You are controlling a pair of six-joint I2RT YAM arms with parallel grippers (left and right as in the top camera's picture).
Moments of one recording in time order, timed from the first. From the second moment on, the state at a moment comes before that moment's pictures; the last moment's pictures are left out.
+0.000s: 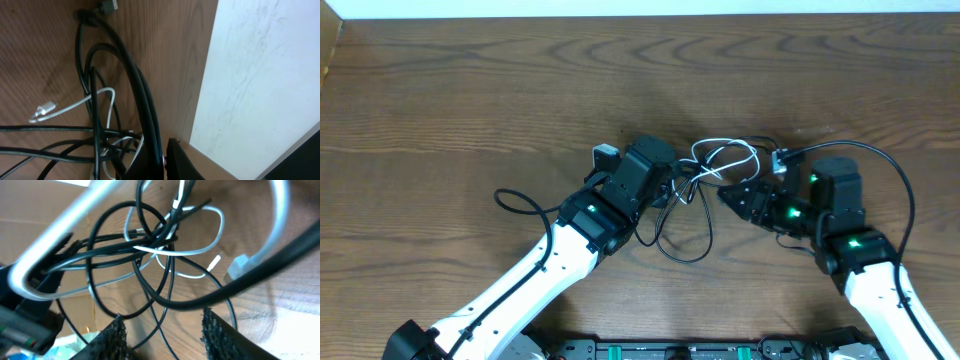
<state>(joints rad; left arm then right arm) -0.70 1.35 0.95 -0.29 -0.19 -2.03 0.21 1.08 0.58 -0.23 -0.68 0.79</state>
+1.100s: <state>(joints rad) -0.66 1.35 0.95 -0.38 0.19 -1.84 0.10 1.14 0.58 -0.19 0.10 0.65</state>
